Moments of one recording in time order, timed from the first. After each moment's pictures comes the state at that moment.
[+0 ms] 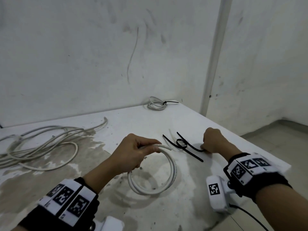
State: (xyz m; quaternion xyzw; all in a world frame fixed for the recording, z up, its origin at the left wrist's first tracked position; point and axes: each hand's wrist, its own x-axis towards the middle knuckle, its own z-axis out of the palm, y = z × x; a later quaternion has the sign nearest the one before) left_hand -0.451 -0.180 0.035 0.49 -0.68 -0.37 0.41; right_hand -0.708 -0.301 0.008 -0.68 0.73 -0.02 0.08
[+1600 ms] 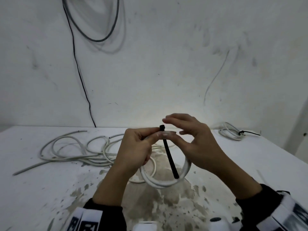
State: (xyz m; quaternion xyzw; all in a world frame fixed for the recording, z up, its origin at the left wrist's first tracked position) left_hand -0.277 -0.155 0.079 0.51 -0.47 -0.27 0.67; right_hand -0.423 -0.224 0.097 -0.85 0.20 -0.43 0.23
